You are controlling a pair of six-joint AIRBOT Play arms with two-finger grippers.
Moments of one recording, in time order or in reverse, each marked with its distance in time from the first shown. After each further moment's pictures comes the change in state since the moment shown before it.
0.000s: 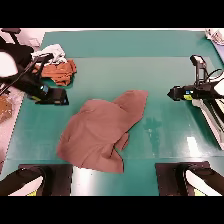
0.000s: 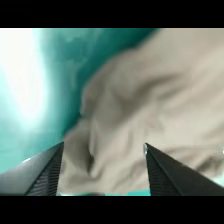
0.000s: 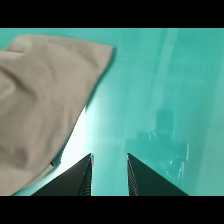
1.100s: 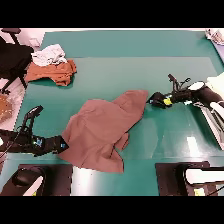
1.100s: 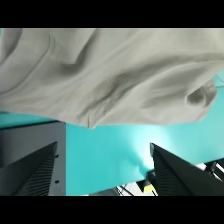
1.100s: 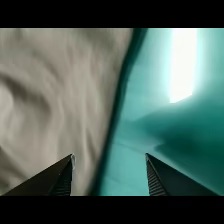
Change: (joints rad) left arm 0.005 0.589 -0.651 -0.186 0.008 -0.238; right arm -0.068 -0.518 0.004 0.582 -0.011 -0.298
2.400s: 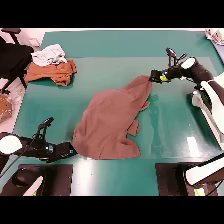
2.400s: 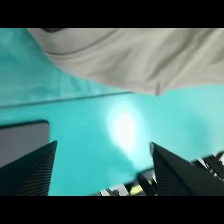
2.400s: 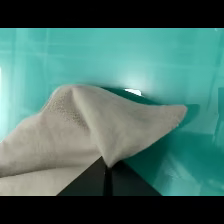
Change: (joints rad) left arm 0.000 0.006 -0.254 -0.119 0.162 0.010; right arm 0.078 -0.217 0.512 -0.276 -0.092 0.174
